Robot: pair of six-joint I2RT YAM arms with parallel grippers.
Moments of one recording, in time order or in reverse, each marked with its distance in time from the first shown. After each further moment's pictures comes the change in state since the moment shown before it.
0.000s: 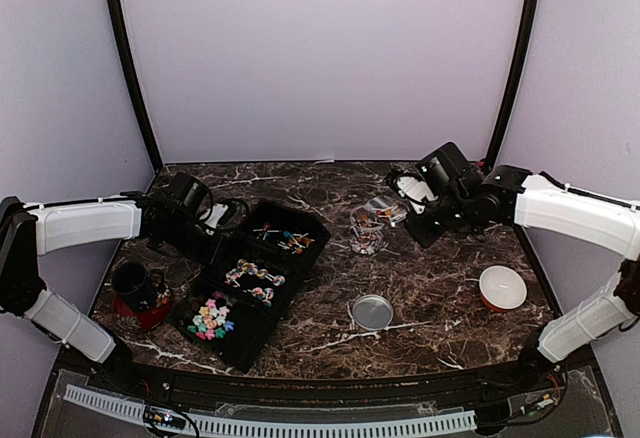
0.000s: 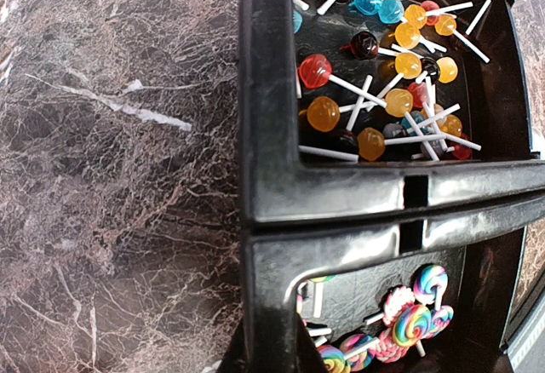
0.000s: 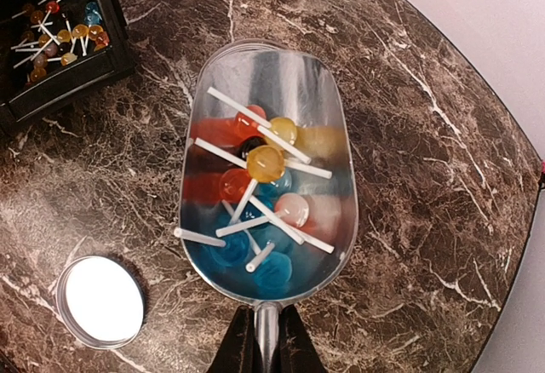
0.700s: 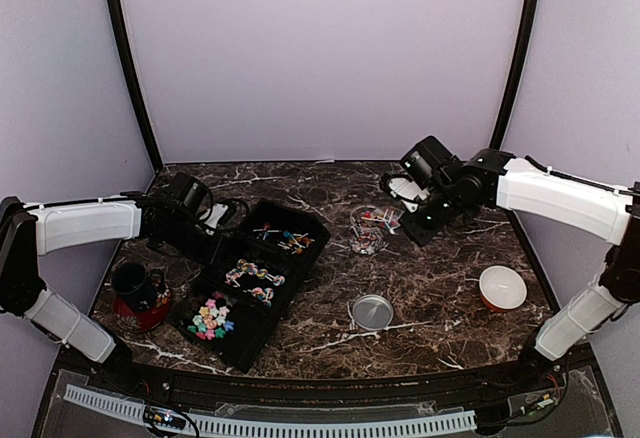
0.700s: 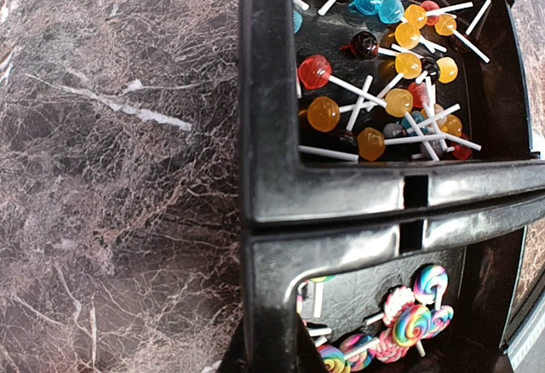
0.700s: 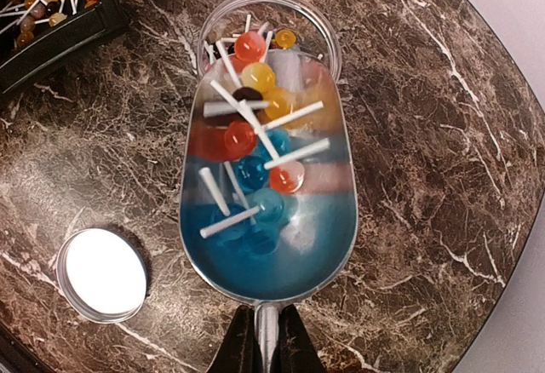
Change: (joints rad) left arm 0.000 0.000 0.000 0.000 0.000 0.000; right arm 0.000 0.124 0.159 -0.208 -0.012 0.033
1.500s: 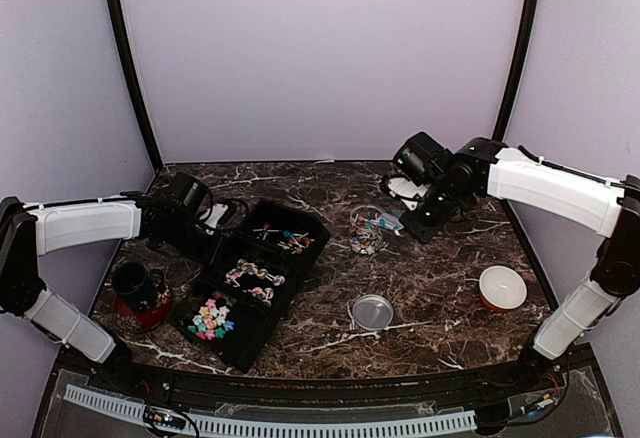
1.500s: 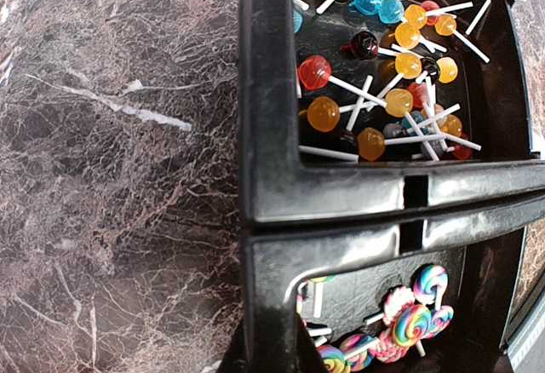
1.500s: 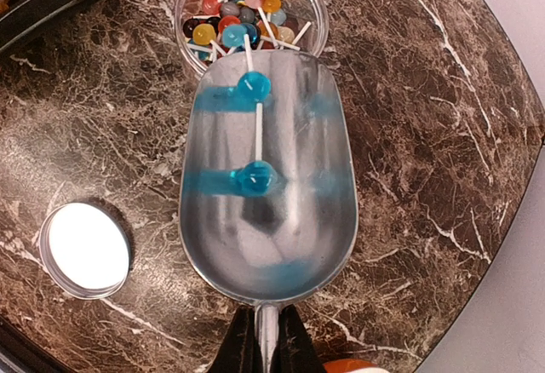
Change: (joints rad) left arm 0.000 -0.001 0.000 0.000 0.000 0.000; right arm 0.000 0.066 0.100 -0.146 0.039 0.004
